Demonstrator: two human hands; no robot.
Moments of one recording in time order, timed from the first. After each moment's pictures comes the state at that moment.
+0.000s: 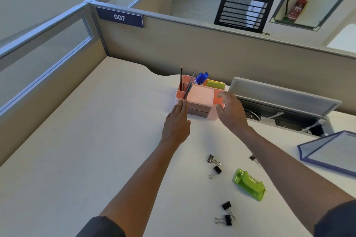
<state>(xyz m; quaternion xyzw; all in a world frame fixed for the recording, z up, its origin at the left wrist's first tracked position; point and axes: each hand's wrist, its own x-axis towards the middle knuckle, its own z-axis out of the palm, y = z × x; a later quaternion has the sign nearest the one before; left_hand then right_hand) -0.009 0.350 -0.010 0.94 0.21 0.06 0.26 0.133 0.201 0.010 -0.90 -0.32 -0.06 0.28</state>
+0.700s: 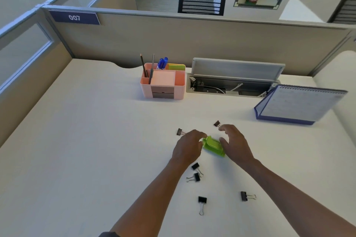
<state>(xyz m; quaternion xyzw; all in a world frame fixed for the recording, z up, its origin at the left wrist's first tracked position) -0.072 0.167 -0.036 0.93 0.06 -0.01 0.35 0.011 -0.018 -0.049 -0.92 -0.24 0.02 0.30</state>
